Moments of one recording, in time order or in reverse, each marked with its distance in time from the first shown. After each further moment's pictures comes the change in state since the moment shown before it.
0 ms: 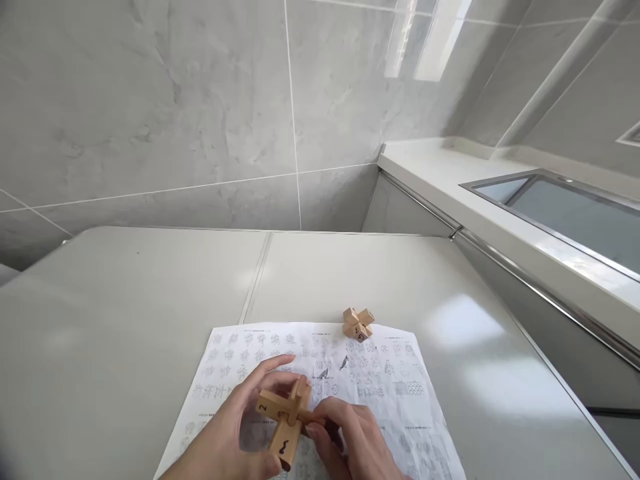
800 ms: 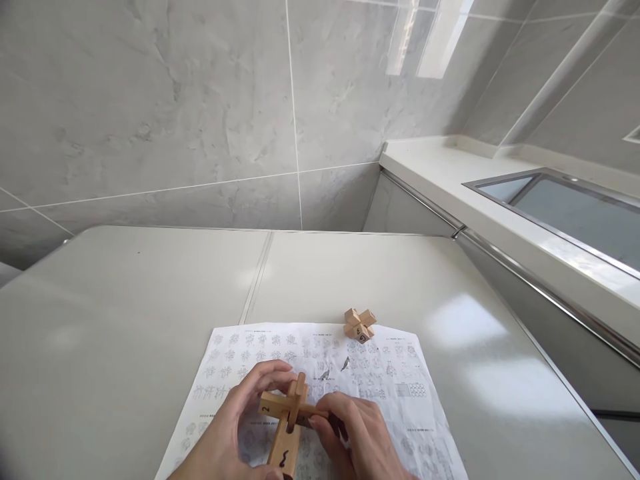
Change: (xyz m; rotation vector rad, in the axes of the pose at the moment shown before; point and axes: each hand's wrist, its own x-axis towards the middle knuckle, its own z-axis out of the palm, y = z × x) left_hand -0.004 -0.010 0.004 0.009 0.093 0.061; right_hand 0.015 -0.001 -0.006 -0.108 0.032 -0.100
